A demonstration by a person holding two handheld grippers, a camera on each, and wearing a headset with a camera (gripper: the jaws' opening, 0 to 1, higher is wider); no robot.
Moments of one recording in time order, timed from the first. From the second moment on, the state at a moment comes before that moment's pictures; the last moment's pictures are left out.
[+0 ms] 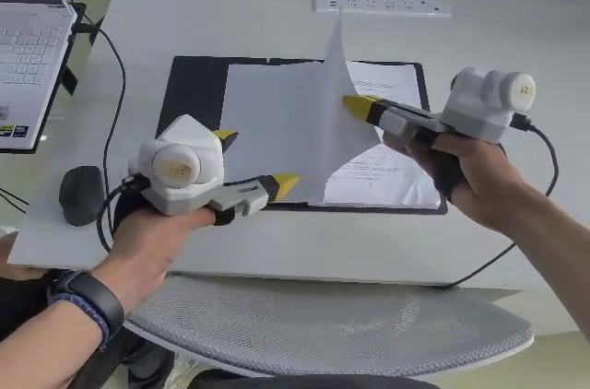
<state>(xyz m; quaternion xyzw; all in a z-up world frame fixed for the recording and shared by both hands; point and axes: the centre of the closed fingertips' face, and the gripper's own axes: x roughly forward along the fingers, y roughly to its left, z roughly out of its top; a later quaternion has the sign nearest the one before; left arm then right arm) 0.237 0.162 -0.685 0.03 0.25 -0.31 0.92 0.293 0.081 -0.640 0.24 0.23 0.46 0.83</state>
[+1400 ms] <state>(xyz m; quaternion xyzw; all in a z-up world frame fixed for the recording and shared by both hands) 0.230 0.258 -0.699 -0.01 0.27 -0.24 0.93 0.290 0.238 -0.768 0.21 0.39 0.47 0.76</state>
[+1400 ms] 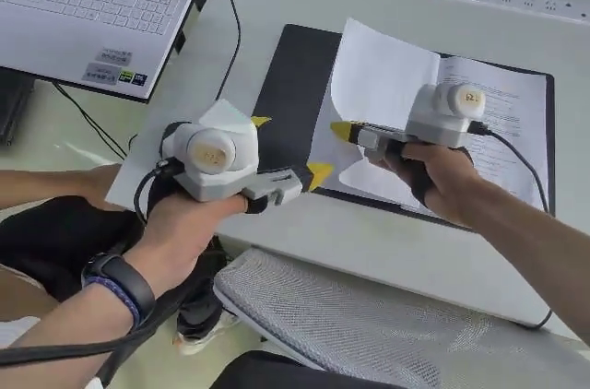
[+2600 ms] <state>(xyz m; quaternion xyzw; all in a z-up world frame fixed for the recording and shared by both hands) 0.224 0.253 -0.702 -0.02 0.27 -0.24 0.93 0.279 0.237 -0.784 0.22 0.43 0.45 0.75</state>
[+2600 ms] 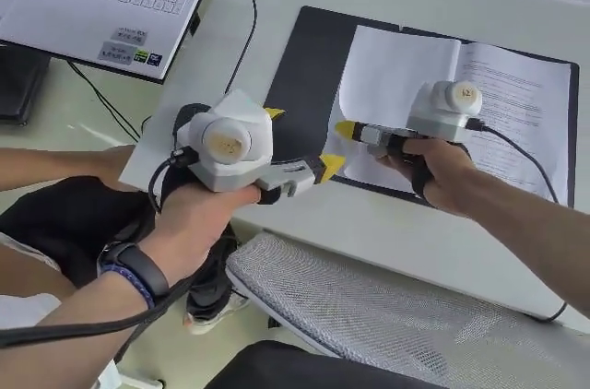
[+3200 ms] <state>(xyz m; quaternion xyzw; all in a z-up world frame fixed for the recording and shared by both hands) 0.256 0.223 -0.729 -0.01 0.29 -0.27 0.92 0.294 0.199 -0.750 0.23 0.37 0.46 0.77</state>
